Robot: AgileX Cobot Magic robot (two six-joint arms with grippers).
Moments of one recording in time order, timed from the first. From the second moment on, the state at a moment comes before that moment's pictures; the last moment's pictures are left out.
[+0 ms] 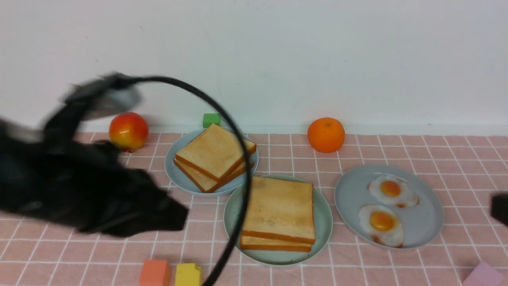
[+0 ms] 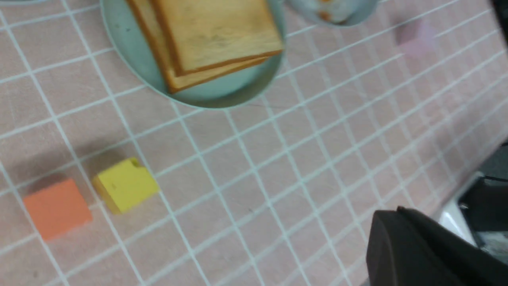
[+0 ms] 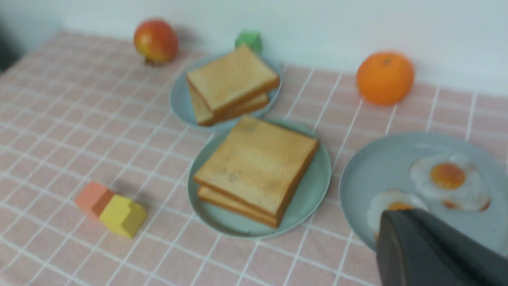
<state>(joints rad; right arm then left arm) 0.23 0.49 -0.53 0.49 0.52 -0.41 -0.34 1.03 -0.98 -0.64 0.96 0.17</state>
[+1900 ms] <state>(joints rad) 0.23 0.05 -0.17 0.52 0.36 -0.41 -0.32 -0.01 0.02 0.04 0.39 -0.22</state>
